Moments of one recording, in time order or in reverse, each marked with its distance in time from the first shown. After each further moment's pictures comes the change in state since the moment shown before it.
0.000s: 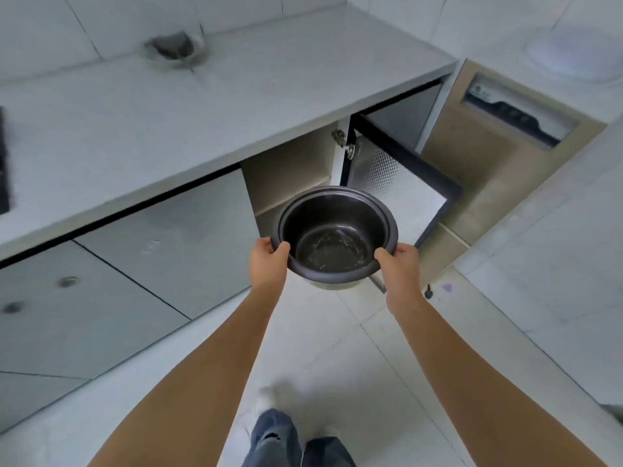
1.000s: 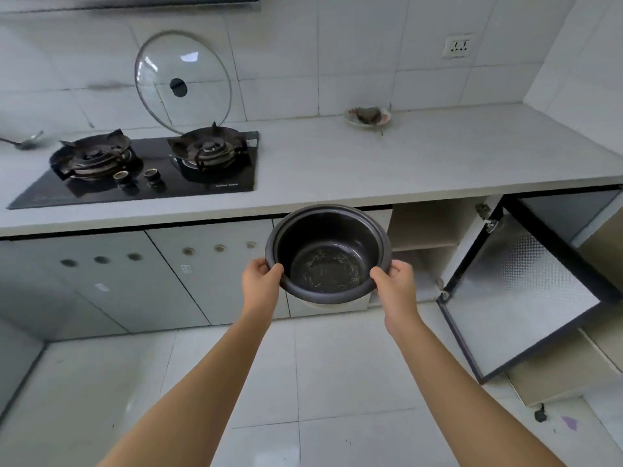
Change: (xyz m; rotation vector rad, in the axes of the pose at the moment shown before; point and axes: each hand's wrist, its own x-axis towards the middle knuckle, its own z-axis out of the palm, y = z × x) left_hand -0.110 -0.011 -0.261 -0.277 0.499 -0.022; right_hand -0.182 -0.049 0.132 0.010 -0.590 -0.174
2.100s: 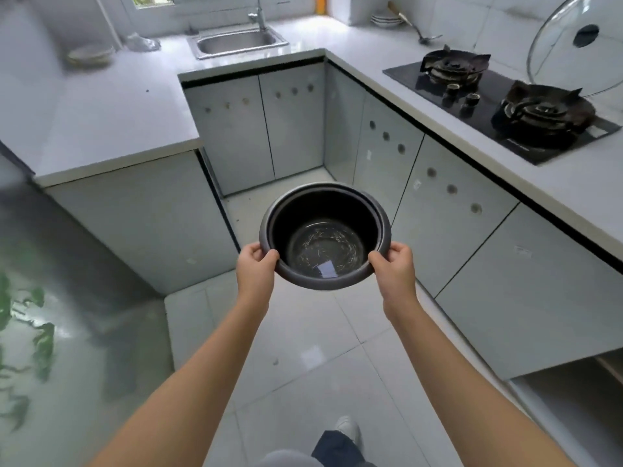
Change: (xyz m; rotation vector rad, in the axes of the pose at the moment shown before) left_hand -0.319 -0.094 -0.077 -0.315 1.211 -0.077; right_hand -0.149 0.044 0.009 -0.207 -1.178 0.001
